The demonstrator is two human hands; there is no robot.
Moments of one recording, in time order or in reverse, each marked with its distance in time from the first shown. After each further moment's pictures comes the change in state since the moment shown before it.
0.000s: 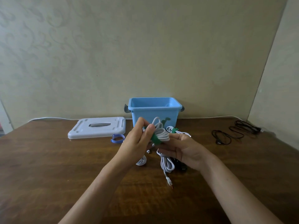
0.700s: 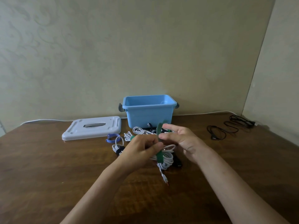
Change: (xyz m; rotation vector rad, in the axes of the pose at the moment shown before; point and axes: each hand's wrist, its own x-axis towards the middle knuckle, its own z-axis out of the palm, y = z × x) left_hand -0.002 -0.012 0.012 0.273 -0.261 0.043; right_hand 0.005 -0.004 -0.010 -0.172 0.262 -0.039
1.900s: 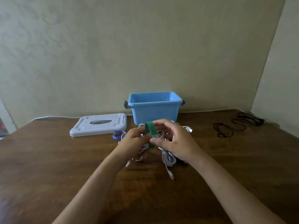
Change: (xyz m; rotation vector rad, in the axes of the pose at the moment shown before) left_hand -0.002 -0.009 -0.018 -0.337 0.133 -0.400; right_hand -0.015 0.005 0.032 -0.585 -0.024 -0.504
